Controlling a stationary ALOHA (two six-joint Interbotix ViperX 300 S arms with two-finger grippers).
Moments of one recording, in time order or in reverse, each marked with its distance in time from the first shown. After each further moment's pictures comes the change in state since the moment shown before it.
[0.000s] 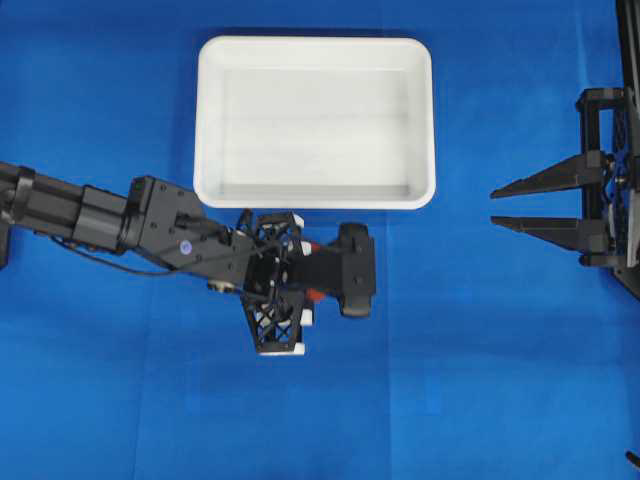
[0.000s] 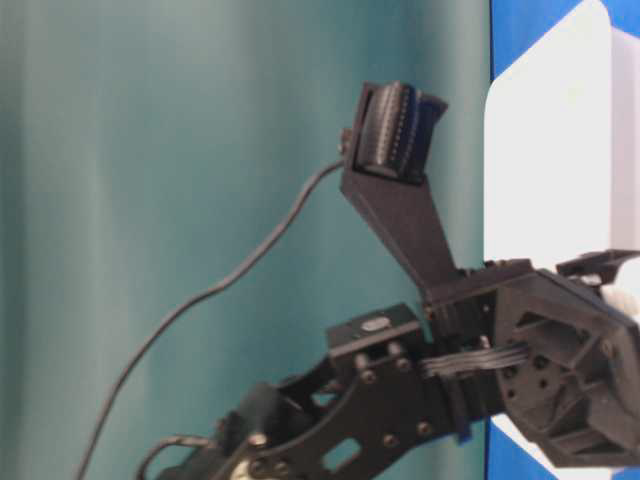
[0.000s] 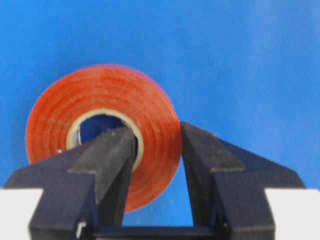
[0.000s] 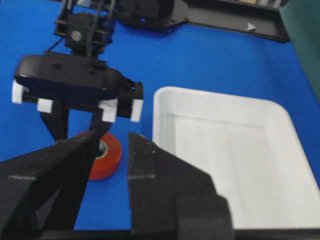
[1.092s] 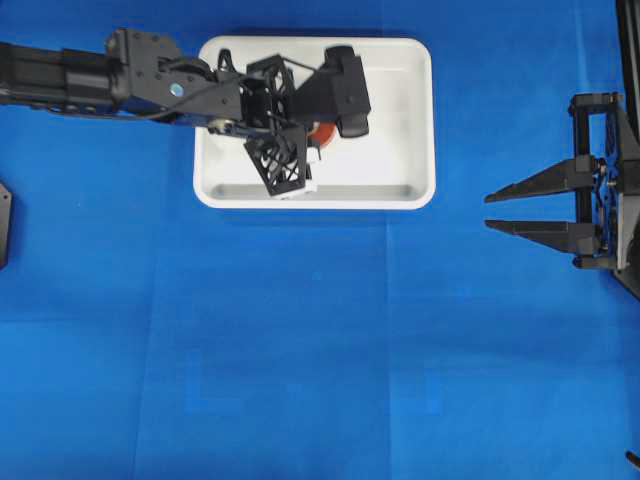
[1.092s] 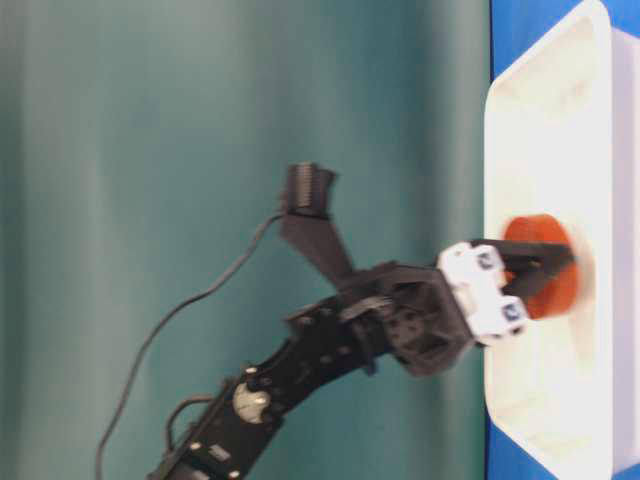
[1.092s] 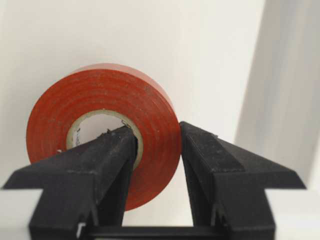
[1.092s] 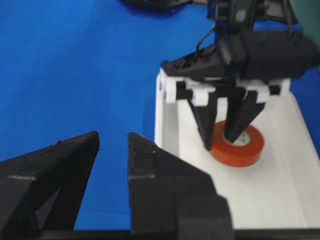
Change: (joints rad) left arm 0.377 -0.038 0.032 0.094 -0.084 0.120; right arm -0.002 0.031 0.003 -0.002 0.015 -0.002
